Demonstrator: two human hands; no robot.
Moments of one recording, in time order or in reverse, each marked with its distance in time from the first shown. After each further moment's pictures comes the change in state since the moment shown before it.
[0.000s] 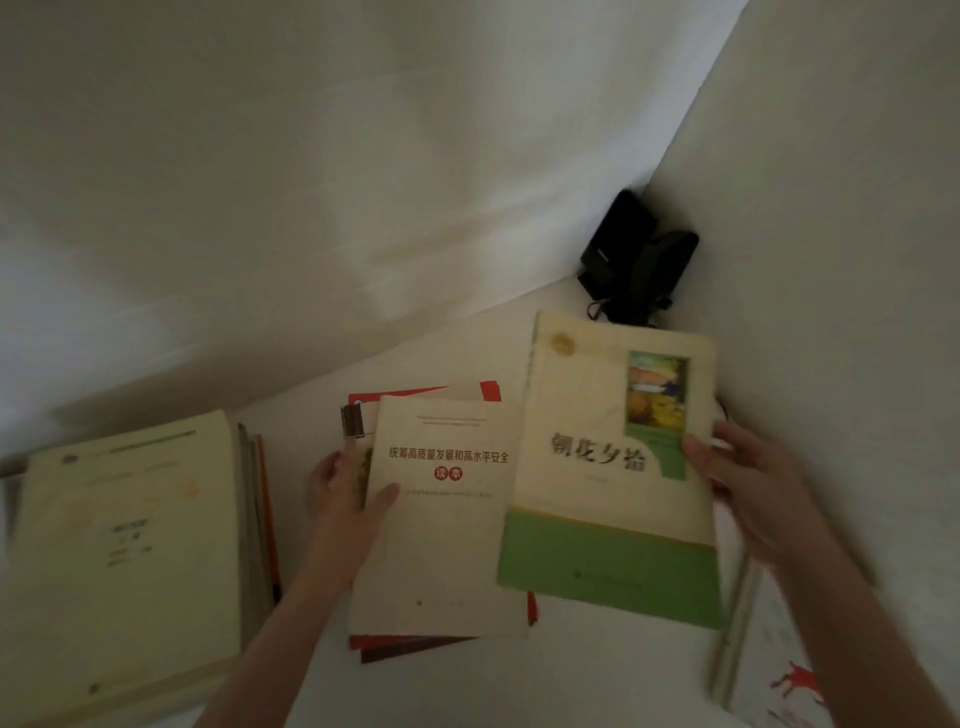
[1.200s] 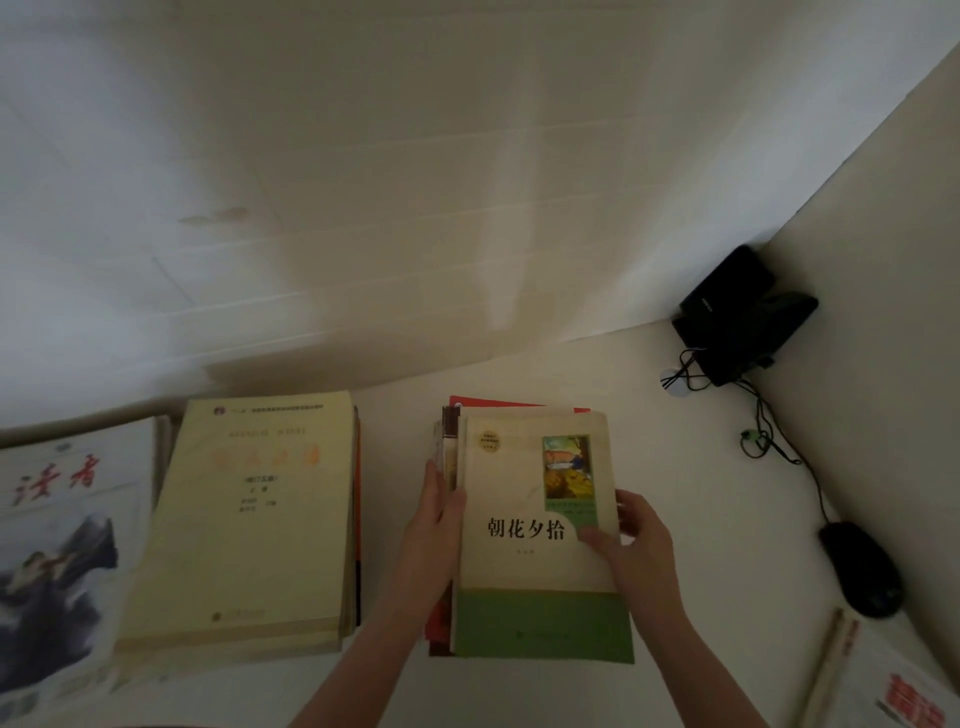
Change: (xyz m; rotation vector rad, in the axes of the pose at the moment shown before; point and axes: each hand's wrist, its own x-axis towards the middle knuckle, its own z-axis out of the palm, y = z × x) left_hand -0.032 0.002 -0.015 -0.360 -0.128 -0.132; right_hand -0.010 0.075 0.148 -0.398 -0.021 -0.071
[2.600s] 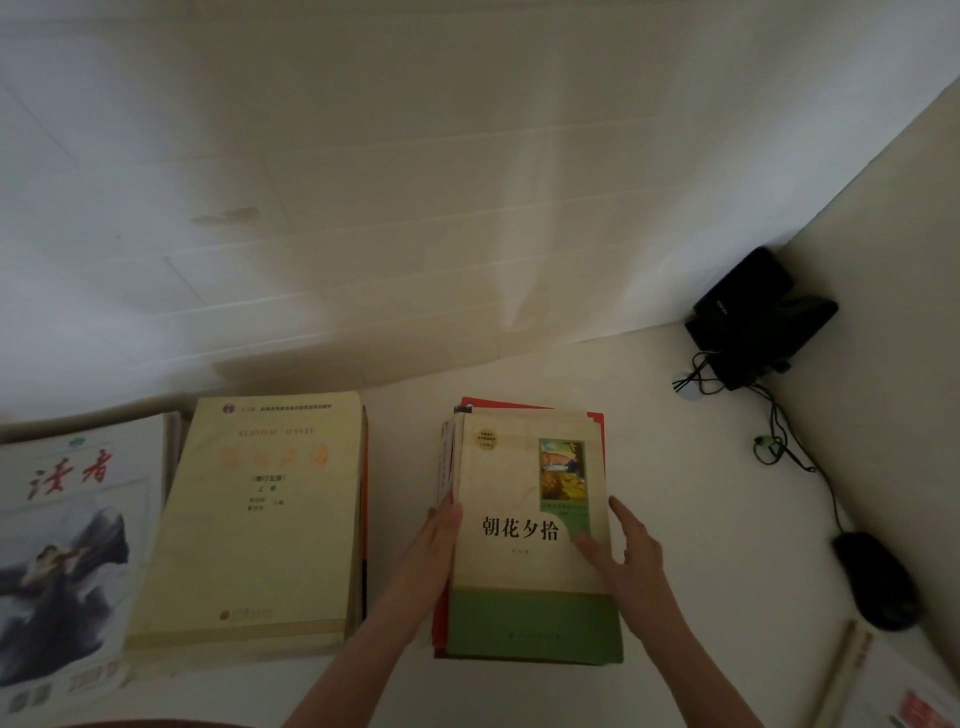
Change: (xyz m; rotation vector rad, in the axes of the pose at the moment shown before) left_hand 0.010 -0.030 -0.010 0.020 -0.107 -0.126; right_hand -0.006 0.000 0.006 -0.080 -0.183 0.104
